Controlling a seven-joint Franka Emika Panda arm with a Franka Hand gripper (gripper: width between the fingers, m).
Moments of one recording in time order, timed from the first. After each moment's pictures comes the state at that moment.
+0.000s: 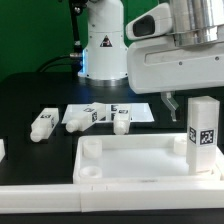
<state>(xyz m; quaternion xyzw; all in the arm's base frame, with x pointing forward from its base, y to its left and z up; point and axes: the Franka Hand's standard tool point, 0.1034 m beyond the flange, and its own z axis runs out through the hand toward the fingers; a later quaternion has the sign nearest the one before) 0.634 0.110 0.109 -0.98 0.16 -0.06 0.08</state>
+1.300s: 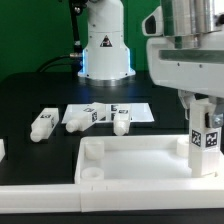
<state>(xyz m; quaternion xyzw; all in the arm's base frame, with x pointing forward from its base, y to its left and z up) 0.637 0.102 0.103 -0.78 0.62 -0.01 0.10</state>
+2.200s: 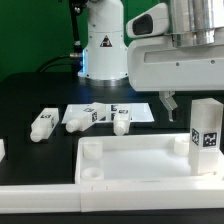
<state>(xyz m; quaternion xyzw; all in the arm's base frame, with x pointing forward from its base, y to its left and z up) 0.639 0.104 0.107 -0.96 0.27 -0.05 0.08</state>
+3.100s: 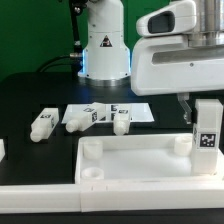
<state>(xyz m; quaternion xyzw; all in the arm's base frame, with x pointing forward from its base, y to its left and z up) 0.636 0.111 0.105 -0.99 0.11 -0.05 0.04</state>
